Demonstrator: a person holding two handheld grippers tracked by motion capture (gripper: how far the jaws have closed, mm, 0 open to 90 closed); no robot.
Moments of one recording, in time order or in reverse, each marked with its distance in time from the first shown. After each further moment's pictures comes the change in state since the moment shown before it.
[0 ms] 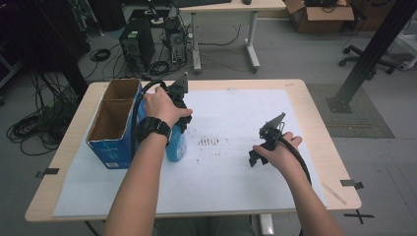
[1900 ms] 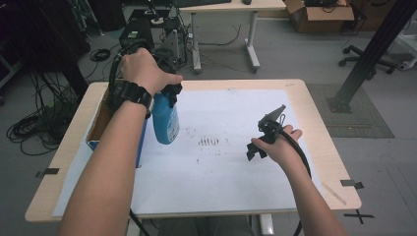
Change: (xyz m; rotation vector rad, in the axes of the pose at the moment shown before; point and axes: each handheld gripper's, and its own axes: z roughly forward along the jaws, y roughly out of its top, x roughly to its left) left arm 0.011 -0.015 -0.127 -0.049 0.016 -0.010; right arm 0.011 0.006 -0.026 -0.027 0.031 -0.013
